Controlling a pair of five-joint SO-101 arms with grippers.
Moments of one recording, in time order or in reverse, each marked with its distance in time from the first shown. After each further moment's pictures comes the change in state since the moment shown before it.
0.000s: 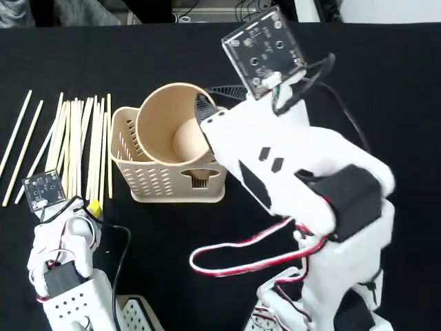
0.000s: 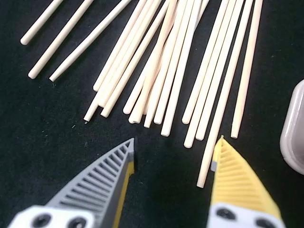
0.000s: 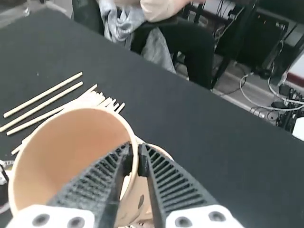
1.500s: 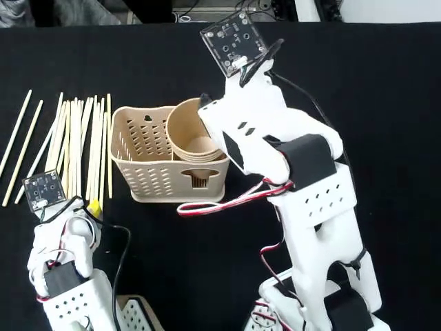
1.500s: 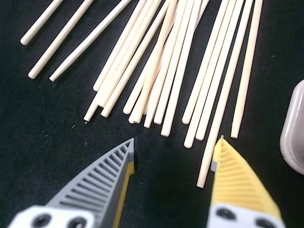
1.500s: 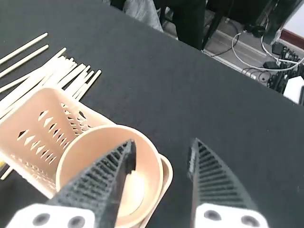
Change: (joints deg) left arm 0.0 0.0 0.0 0.0 0.0; right arm 5.8 0.3 21.2 -14.0 3.7
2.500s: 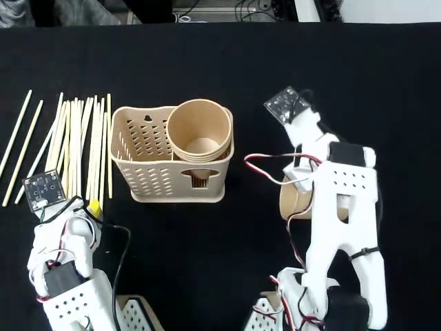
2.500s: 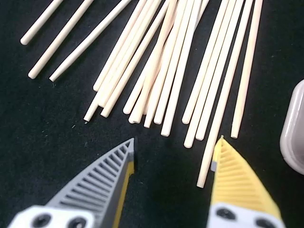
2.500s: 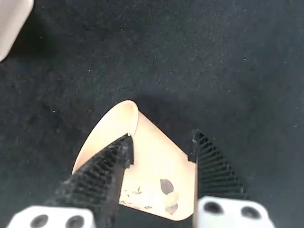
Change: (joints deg) left arm 0.0 0.0 0.0 0.0 0.0; right arm 33.1 0.0 40.8 -7.6 34.6
